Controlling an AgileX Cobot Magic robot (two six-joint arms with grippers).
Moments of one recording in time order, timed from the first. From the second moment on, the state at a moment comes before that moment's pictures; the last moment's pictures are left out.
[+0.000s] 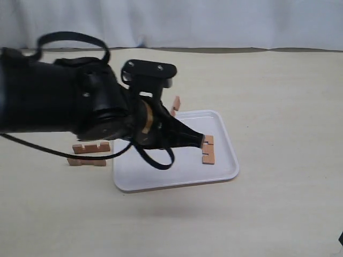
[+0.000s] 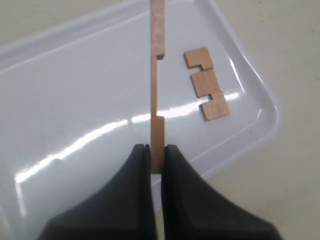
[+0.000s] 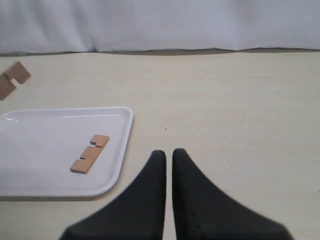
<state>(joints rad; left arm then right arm) -0.91 1.76 -1.05 0.41 0.43 -0.87 -0.19 0.00 0.00 0.17 0.36 -0.11</state>
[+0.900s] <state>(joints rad) -0.91 1.83 -1.23 0.34 0.75 -0.51 -0.19 0.00 0.00 0.17 0.36 -0.11</state>
